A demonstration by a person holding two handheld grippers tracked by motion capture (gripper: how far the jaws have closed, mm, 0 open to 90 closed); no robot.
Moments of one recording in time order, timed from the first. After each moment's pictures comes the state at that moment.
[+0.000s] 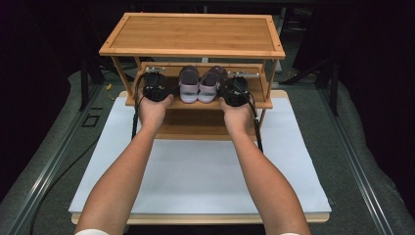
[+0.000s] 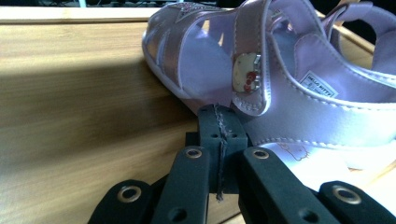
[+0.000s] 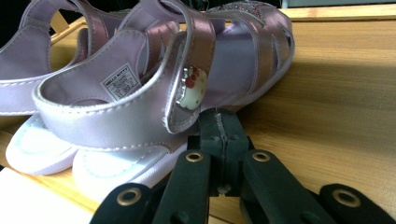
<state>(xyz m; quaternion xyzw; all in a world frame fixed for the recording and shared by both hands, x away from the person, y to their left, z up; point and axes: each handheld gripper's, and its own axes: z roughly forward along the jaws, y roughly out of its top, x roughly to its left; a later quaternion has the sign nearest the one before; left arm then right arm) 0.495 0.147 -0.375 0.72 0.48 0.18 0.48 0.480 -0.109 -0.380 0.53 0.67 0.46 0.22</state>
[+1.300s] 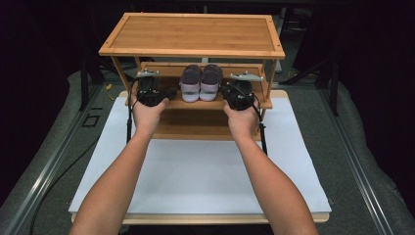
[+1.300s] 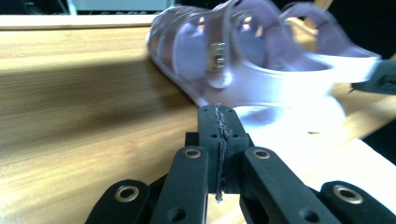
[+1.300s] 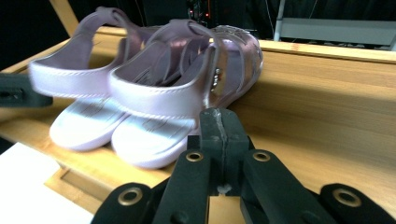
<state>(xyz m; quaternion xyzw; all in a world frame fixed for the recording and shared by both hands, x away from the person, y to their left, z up) 0.469 0.161 -0.369 0.72 0.45 0.17 0.50 0.451 -0.116 -0.367 0.49 0.68 0.48 0.27</state>
